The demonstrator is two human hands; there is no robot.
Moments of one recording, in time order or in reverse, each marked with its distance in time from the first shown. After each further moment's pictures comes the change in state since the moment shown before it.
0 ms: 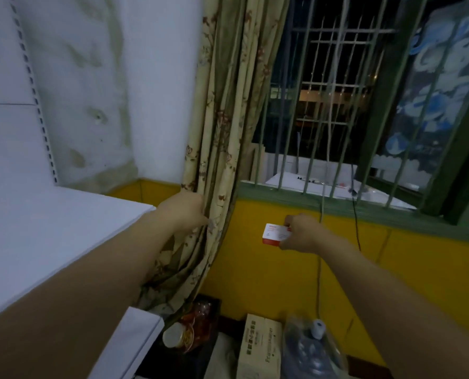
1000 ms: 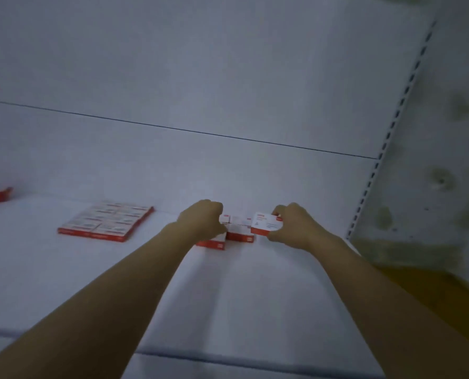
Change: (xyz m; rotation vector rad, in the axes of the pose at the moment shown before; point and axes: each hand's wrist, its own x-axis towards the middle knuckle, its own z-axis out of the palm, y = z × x) left_hand -0.184 -0.285 -0.095 0.118 0.421 -1.242; right_hand 0.104 -0.513 0.050 0.193 -0.185 -1.398
